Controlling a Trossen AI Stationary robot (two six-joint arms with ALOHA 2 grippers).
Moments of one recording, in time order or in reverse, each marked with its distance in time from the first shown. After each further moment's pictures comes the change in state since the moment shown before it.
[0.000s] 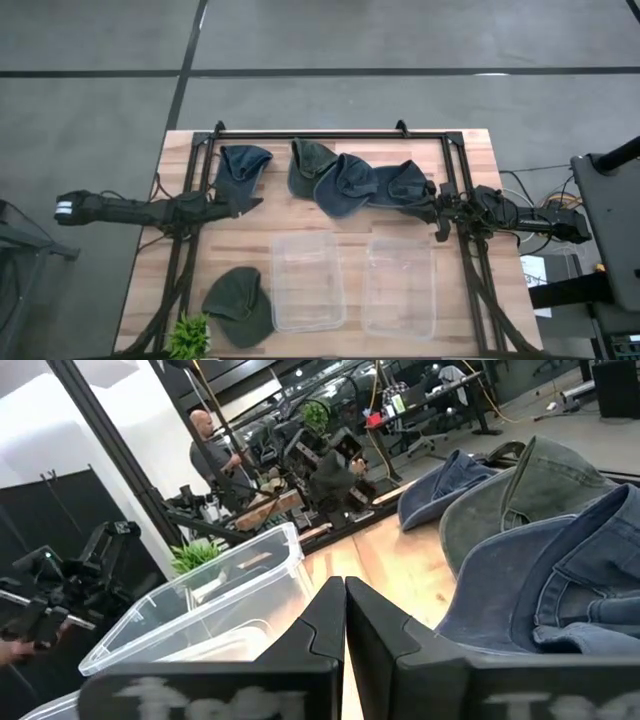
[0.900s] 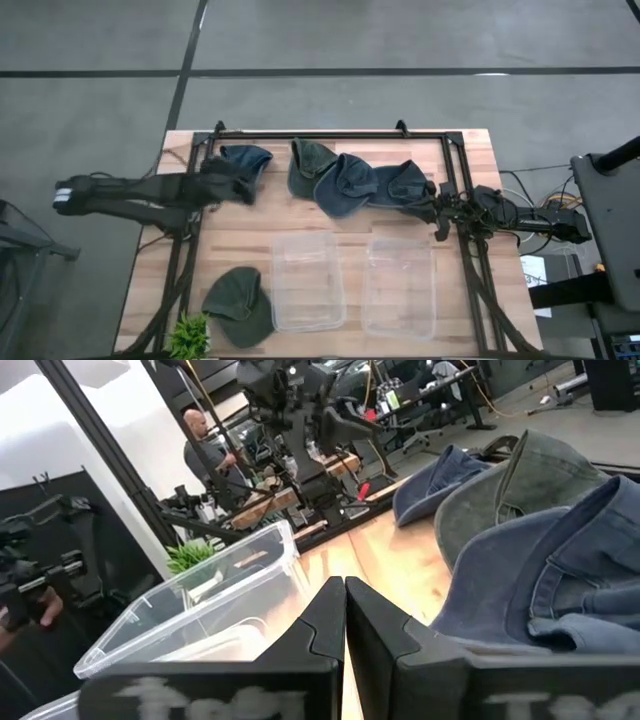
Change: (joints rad) left arm 0.002 0.435 0.646 -0.890 -0.415 0.423; right arm 0.000 0.001 0.000 -0.014 0.011 0.011
